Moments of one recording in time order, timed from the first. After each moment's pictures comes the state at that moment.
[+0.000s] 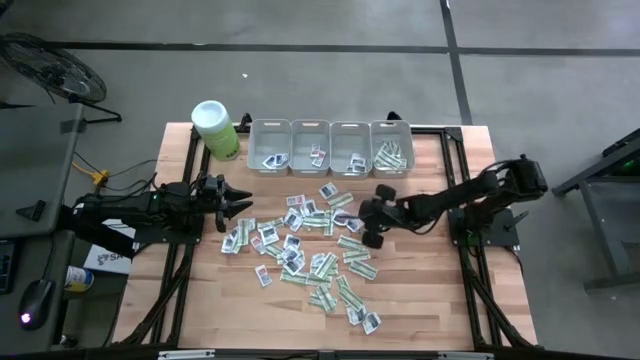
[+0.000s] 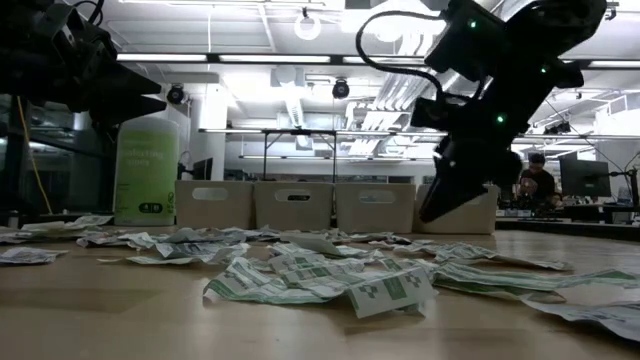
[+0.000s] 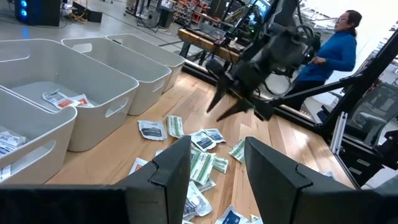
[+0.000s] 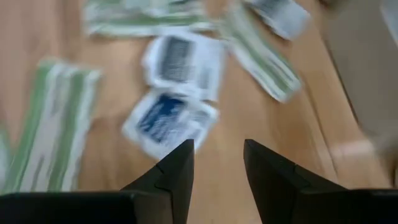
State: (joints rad) left arm -0.03 0.01 0.08 -0.13 -0.22 -0.40; right arm 0.09 1.56 0.67 -0.10 0.37 0.19
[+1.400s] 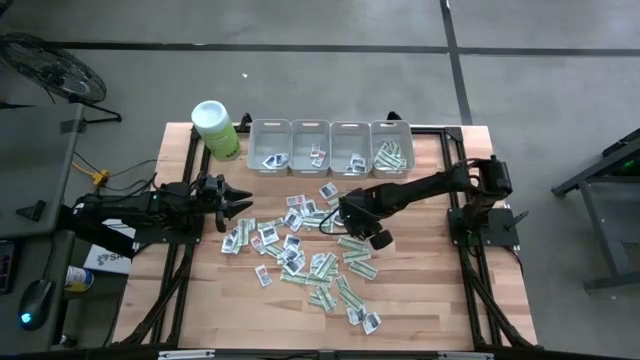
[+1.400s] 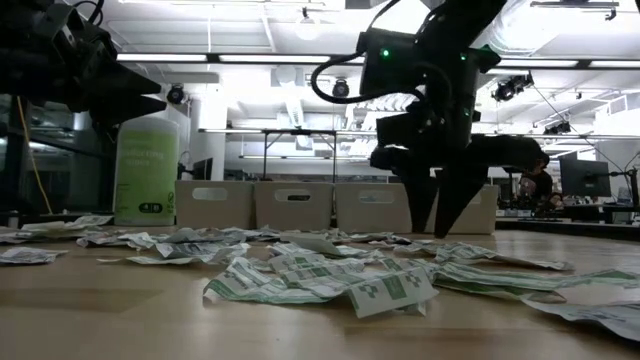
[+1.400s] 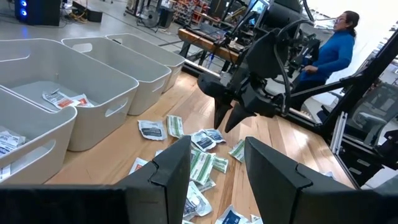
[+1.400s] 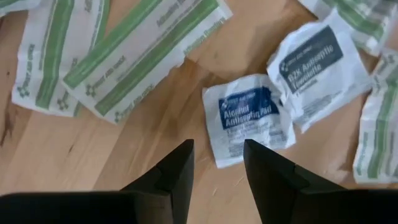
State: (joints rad) left arm -0.03 0.01 0.08 -0.13 -0.22 -0.40; right arm 0.00 1.81 1.08 -0.63 0.01 -0.51
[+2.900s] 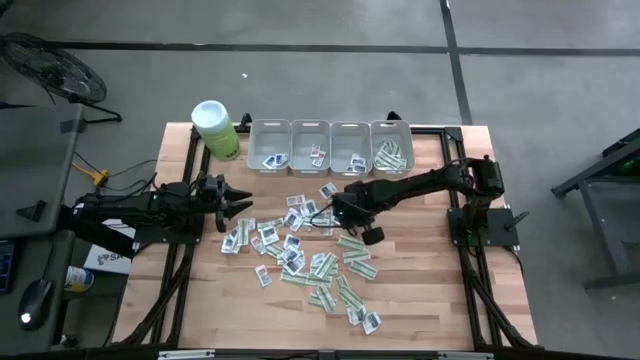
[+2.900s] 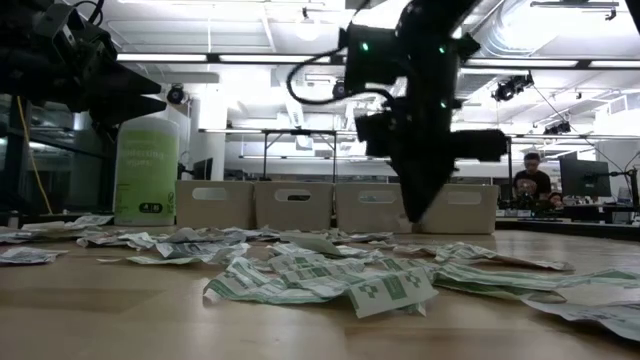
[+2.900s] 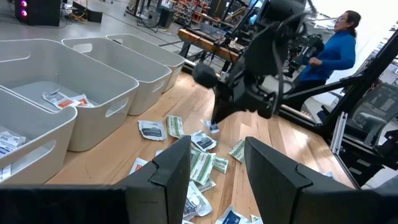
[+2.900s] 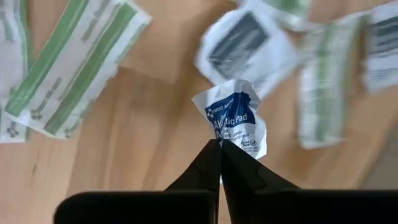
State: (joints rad) left arm -0.03 0.01 0.08 -0.13 -0.22 -0.40; right arm -0.02 1.86 1.22 -0.78 0.14 -0.36
